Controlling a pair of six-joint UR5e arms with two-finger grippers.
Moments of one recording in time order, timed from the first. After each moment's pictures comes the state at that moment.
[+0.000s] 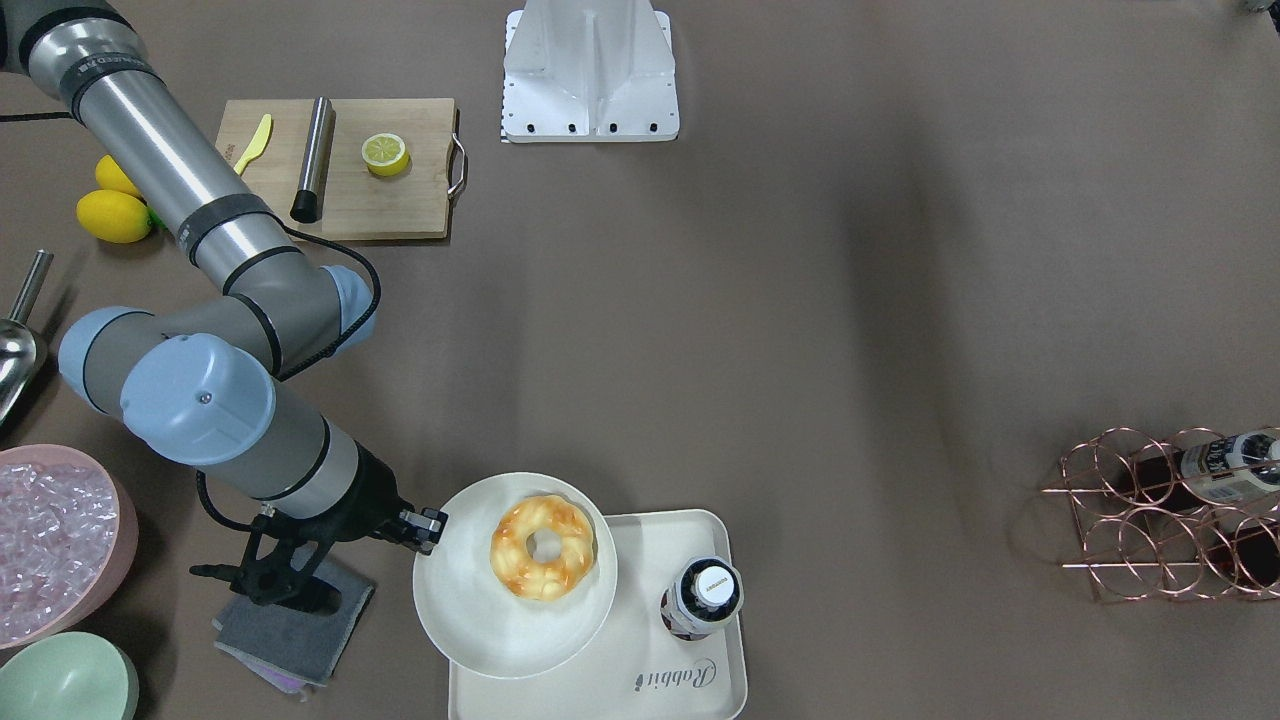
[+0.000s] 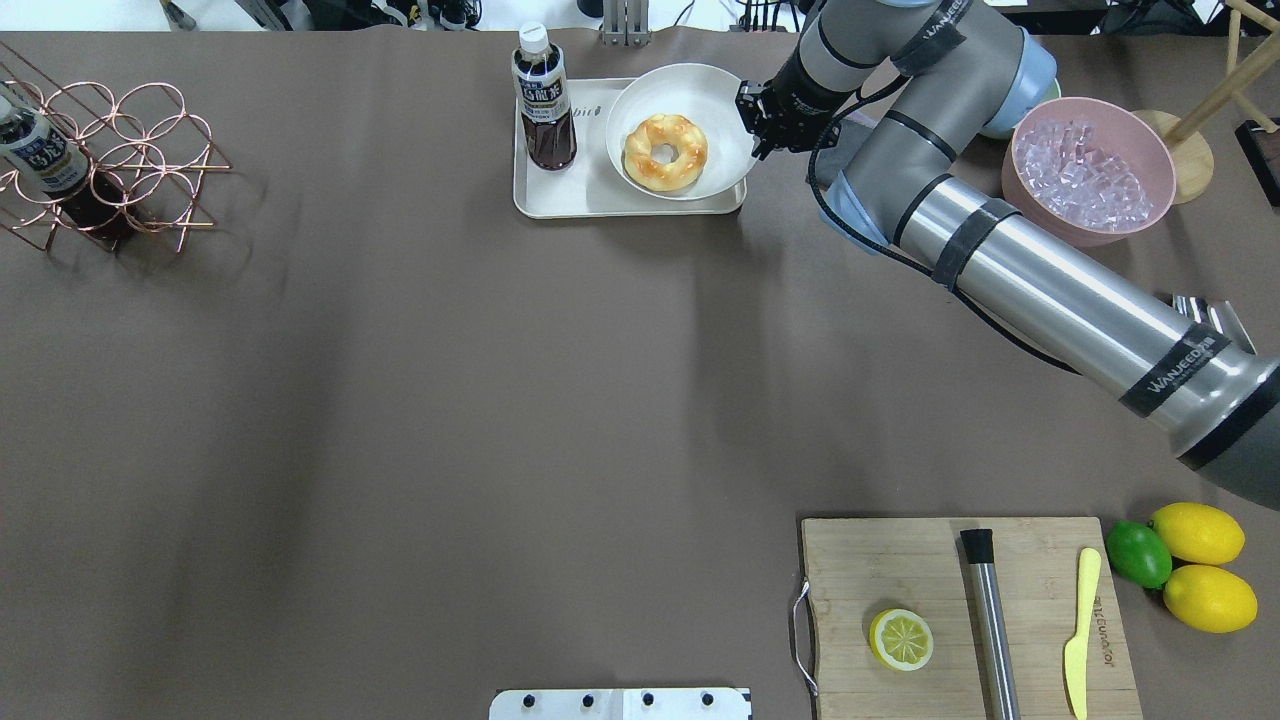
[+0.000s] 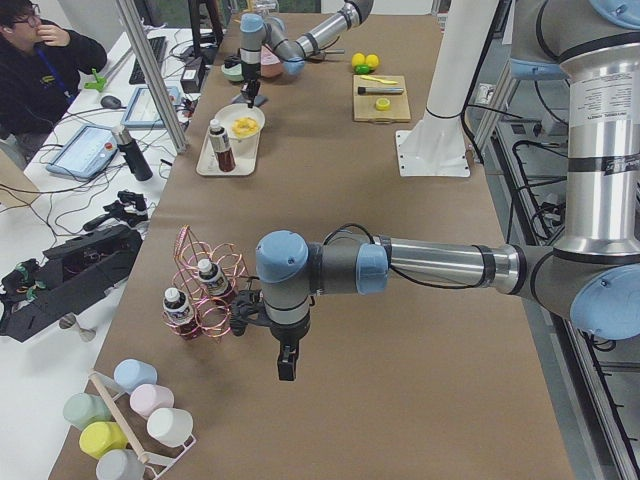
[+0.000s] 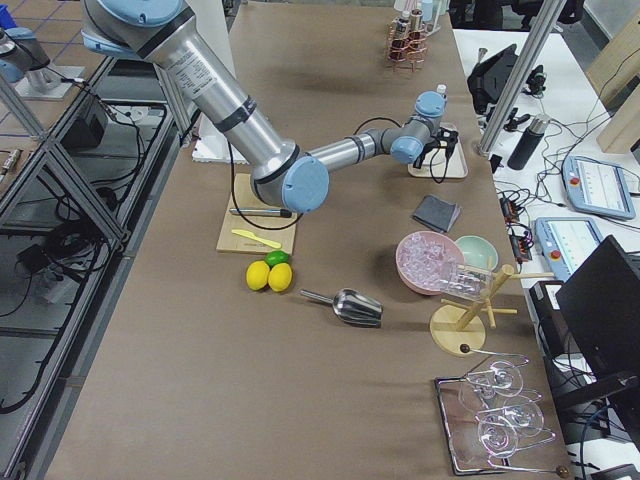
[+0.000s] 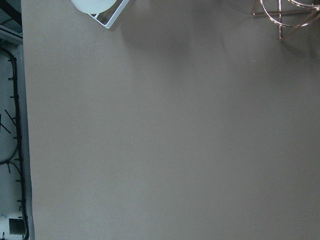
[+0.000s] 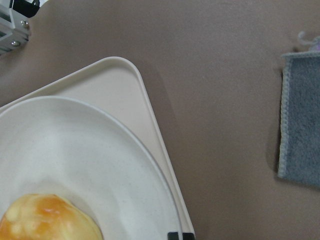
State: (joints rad) left arm -1.64 -1.49 -1.74 -1.44 -2.19 0.13; right arm 0.91 -0.67 0.93 -0.97 2.17 1.32
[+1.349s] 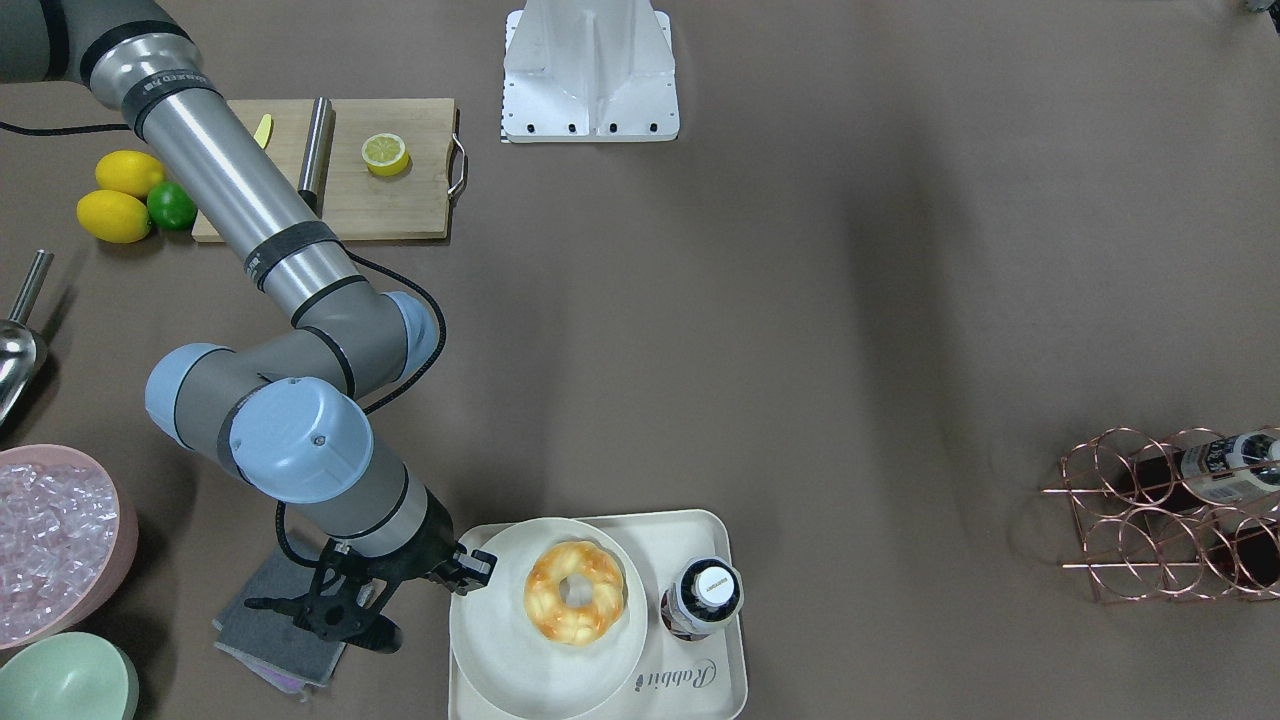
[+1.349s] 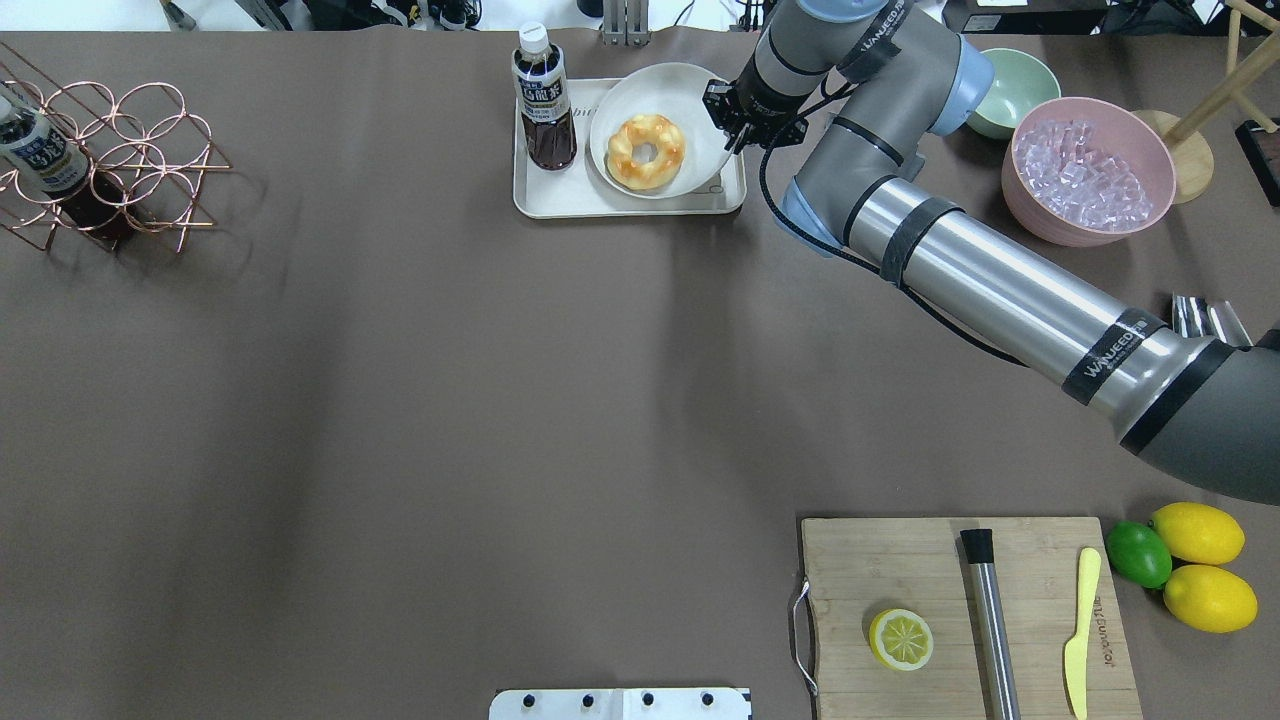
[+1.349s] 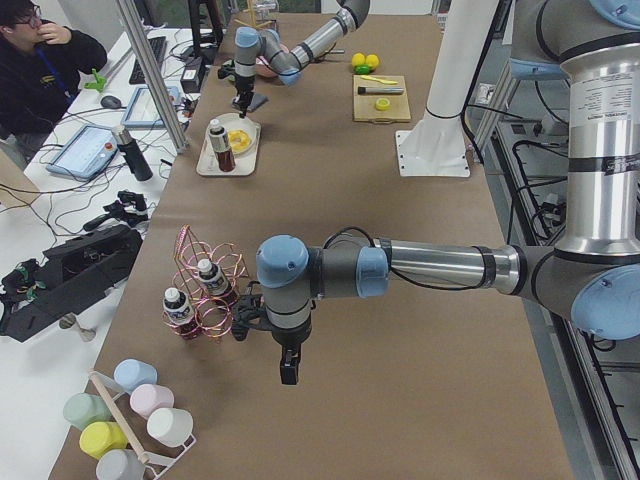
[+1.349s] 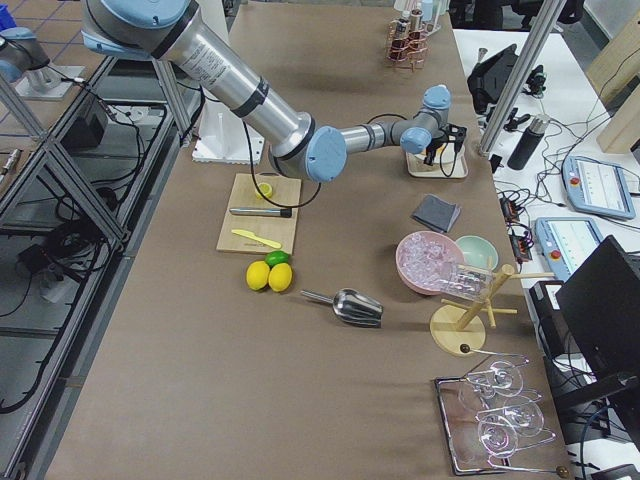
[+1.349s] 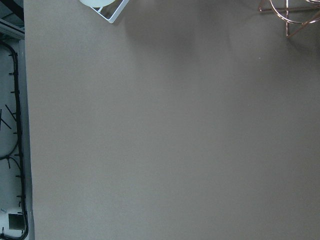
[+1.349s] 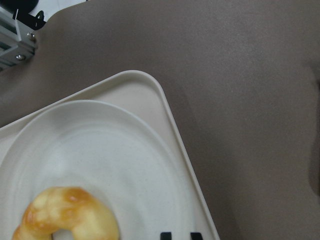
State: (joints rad) left arm -1.64 -1.49 -1.73 -1.44 -2.19 0.12; right arm 0.88 -0.57 0.77 -0.91 2.07 1.36
